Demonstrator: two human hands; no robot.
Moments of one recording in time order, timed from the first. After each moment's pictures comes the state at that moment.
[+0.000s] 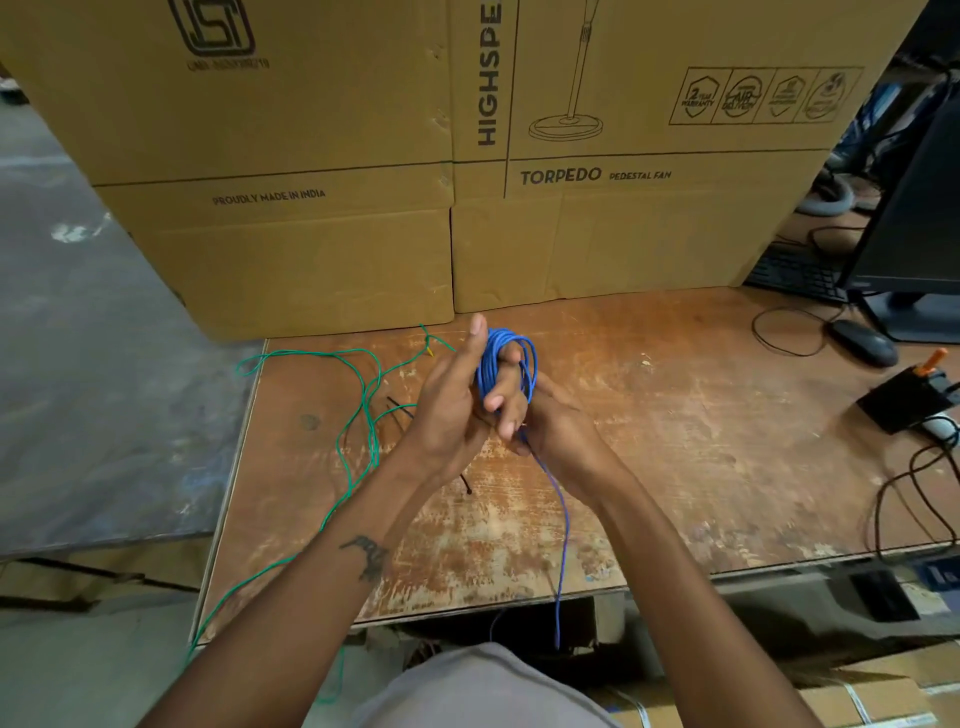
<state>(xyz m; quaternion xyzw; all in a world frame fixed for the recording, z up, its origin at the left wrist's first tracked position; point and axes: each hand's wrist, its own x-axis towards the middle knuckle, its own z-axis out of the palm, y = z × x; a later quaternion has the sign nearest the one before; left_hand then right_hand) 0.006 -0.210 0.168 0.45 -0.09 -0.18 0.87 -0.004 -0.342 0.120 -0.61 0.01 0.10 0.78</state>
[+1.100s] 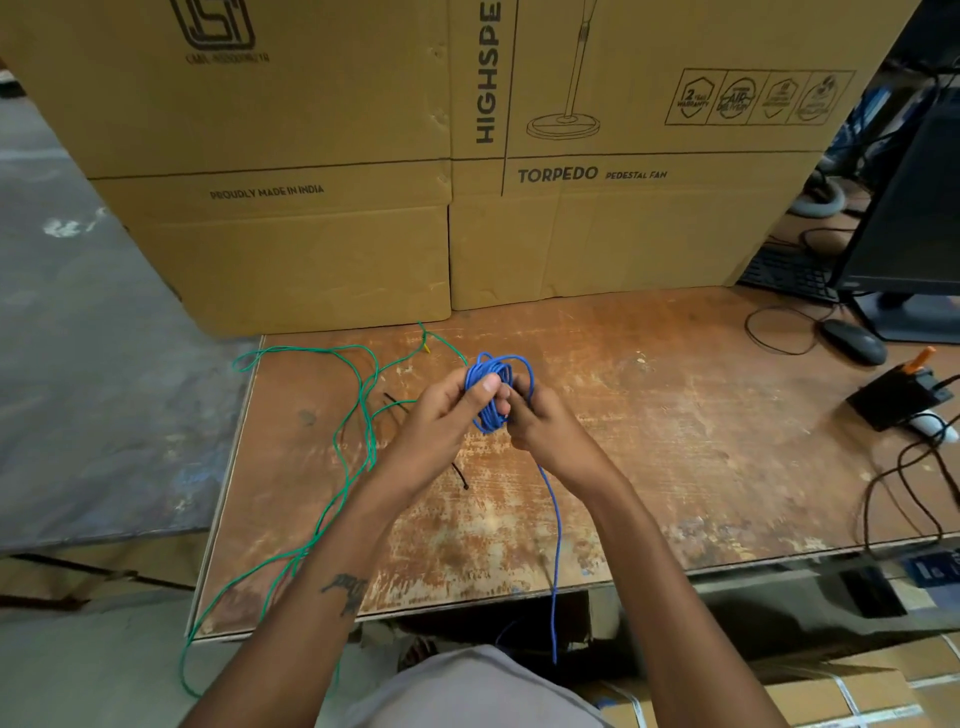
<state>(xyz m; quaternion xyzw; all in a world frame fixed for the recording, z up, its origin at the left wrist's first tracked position) -0.006 -0.181 0.136 0.72 -0.10 -0.10 0.68 -0.006 -0.343 0.116 -0.77 -0.03 0.10 0.62</state>
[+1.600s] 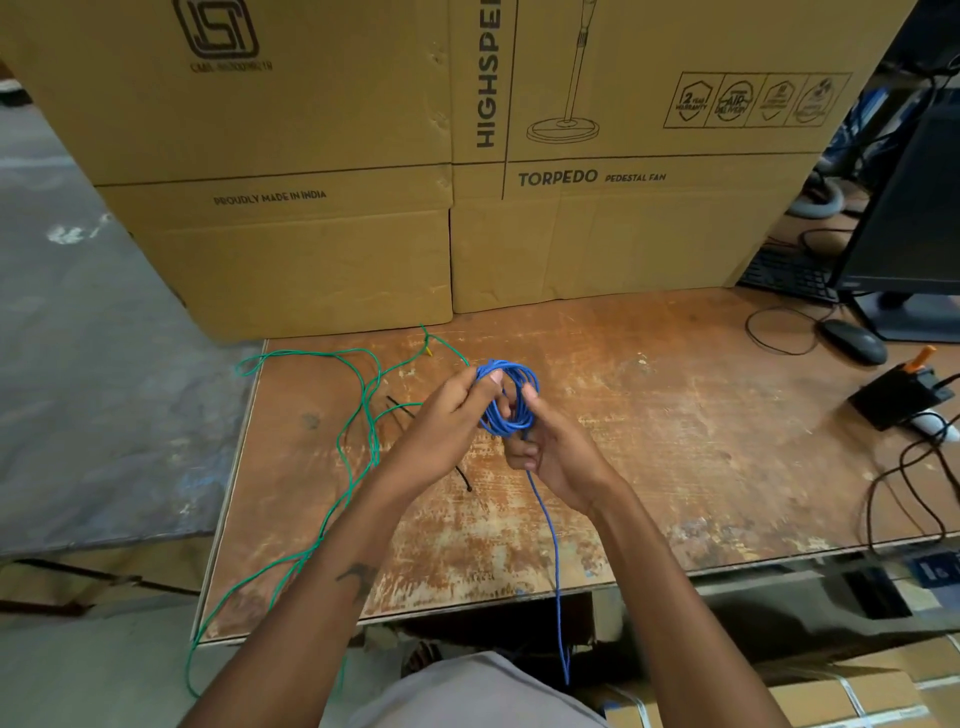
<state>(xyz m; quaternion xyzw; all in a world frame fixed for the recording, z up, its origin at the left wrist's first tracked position) 0.002 -0.185 0.140 0.77 -0.10 -0.11 0.62 -0.017 -0.347 0.103 -0.54 0.02 0.19 0.82</state>
